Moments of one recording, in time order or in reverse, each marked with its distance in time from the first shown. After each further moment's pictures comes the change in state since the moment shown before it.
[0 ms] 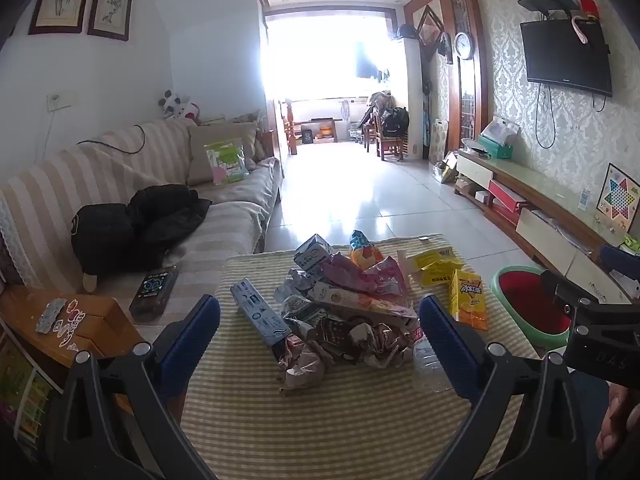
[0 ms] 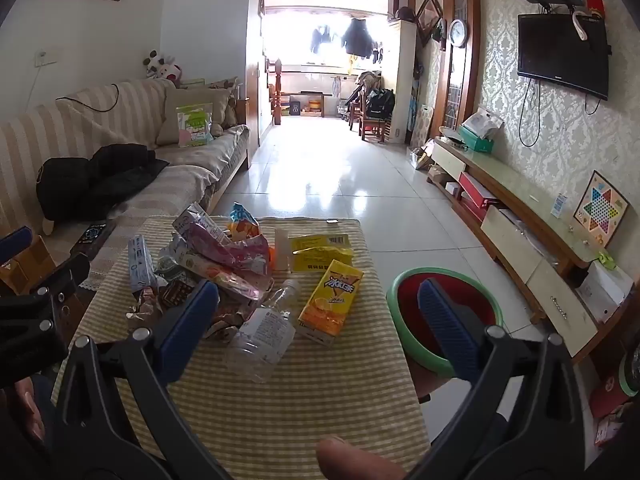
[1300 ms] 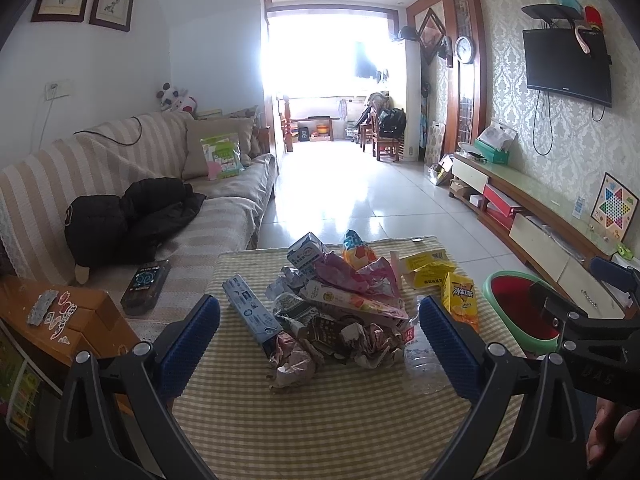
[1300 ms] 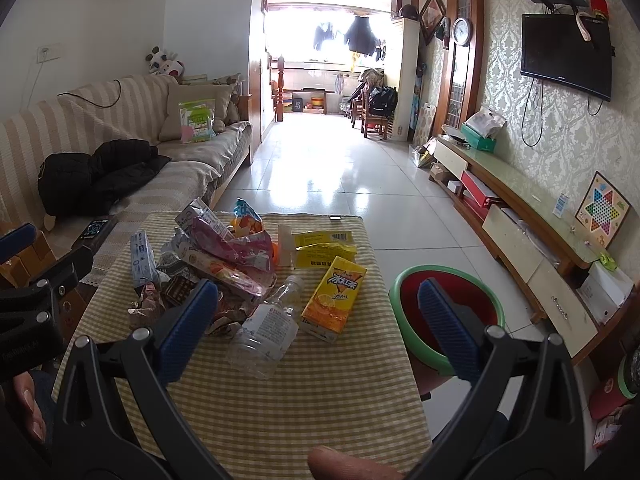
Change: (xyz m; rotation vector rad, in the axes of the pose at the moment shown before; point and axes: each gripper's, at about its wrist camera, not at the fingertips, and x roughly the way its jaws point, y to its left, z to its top) left arm 0.000 -0.005 -0.004 -0.024 0.003 -0.021; right arm 0.001 0.003 -0.001 -0.007 0.008 0.005
